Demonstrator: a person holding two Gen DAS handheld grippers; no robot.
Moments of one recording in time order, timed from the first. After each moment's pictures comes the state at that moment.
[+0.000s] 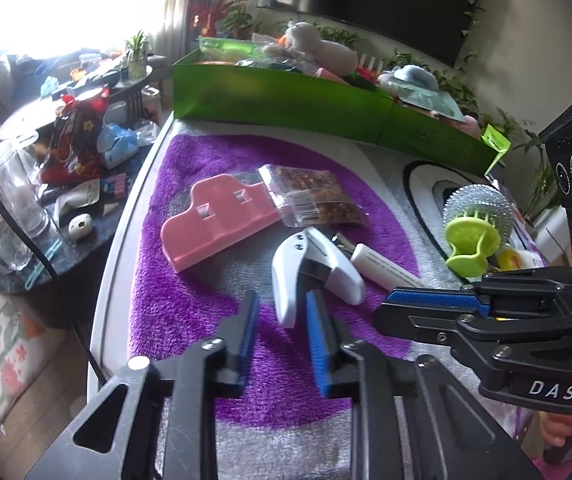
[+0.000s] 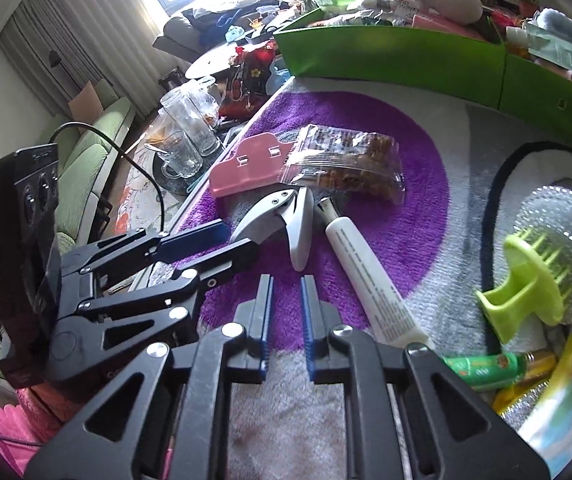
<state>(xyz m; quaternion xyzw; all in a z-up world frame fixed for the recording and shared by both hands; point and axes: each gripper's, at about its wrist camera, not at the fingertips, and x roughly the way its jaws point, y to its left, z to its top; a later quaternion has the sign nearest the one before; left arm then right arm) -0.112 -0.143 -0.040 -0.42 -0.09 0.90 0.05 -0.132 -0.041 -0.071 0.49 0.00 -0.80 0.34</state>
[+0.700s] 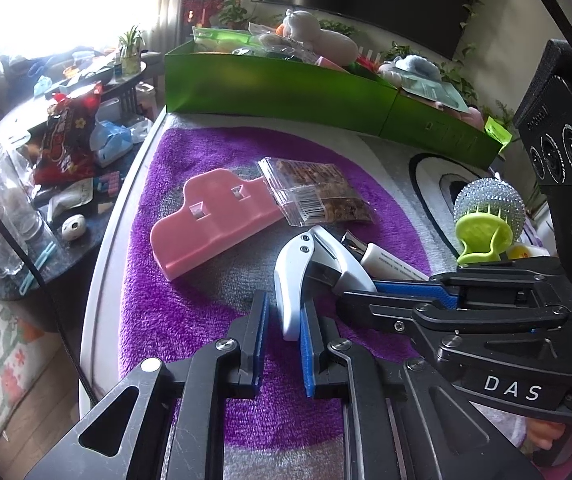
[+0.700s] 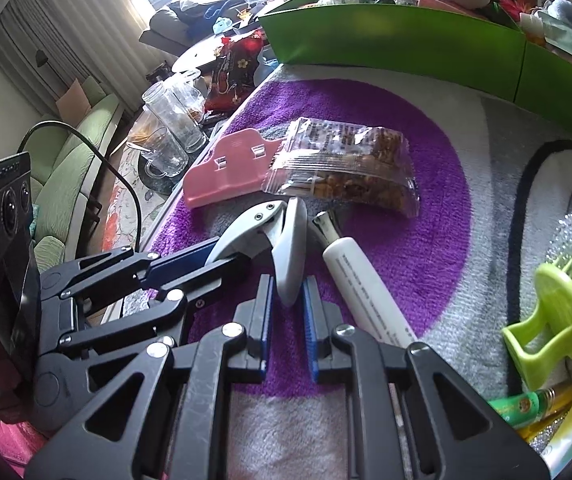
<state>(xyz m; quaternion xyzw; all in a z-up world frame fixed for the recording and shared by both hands) -0.124 -0.142 -0.050 -0.43 -0.08 0.90 0.06 -0.155 -0.060 -0.087 0.50 0.00 -0.80 0.32</state>
